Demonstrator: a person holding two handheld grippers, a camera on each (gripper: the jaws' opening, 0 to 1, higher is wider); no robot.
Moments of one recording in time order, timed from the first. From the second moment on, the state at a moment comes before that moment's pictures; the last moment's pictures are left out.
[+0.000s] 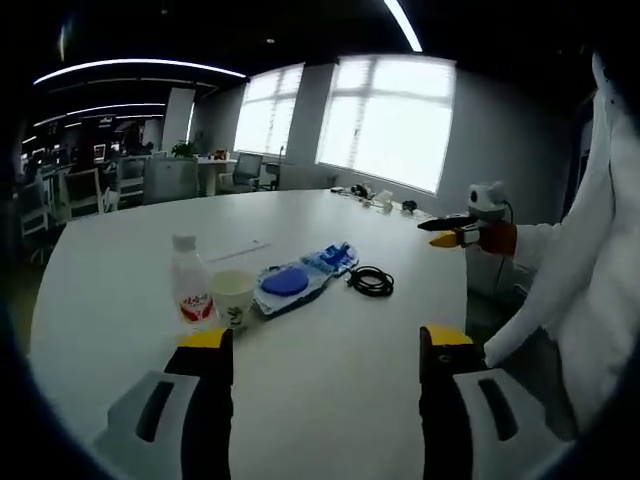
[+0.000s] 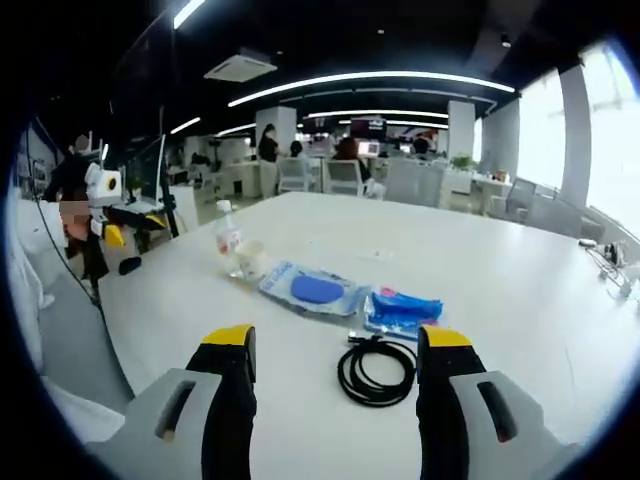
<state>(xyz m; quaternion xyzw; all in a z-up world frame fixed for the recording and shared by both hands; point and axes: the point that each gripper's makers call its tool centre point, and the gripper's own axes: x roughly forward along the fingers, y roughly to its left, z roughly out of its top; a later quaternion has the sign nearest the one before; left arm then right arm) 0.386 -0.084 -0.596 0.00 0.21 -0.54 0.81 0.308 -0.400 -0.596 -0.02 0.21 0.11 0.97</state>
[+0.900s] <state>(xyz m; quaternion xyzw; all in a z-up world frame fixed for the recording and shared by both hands) 0.353 -0.085 -0.641 0.00 0.25 -0.52 0.81 0.271 -0.403 -0.634 0.00 0.25 0.10 0.96</state>
